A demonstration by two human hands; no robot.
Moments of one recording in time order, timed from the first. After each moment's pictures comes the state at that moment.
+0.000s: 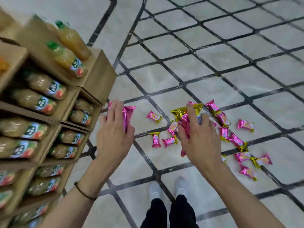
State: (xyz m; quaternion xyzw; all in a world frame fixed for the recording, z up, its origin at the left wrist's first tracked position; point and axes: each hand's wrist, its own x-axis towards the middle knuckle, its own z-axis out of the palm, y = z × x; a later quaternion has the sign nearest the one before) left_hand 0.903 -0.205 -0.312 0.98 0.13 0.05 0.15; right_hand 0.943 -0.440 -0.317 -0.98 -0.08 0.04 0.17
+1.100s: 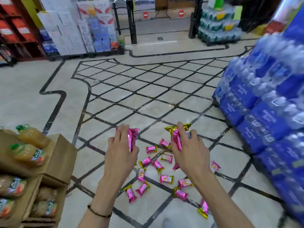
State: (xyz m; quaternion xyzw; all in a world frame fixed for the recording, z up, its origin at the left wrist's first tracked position) left_hand 0.892 -0.371 -0.102 0.96 -0.06 0.06 0.25; right_hand 0.845 -0.582 -0.099 -0.98 0.15 -0.08 0.13
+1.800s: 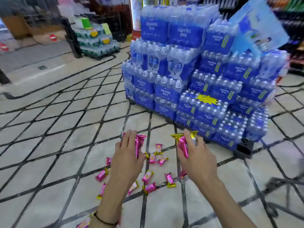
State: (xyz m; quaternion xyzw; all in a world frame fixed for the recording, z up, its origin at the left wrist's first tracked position) left_hand 0.812 -0.475 -0.095 0.85 -0.46 -0.03 0.26; right_hand 0.624 -0.593 -0.089 -0.83 0.53 -0.13 0.07
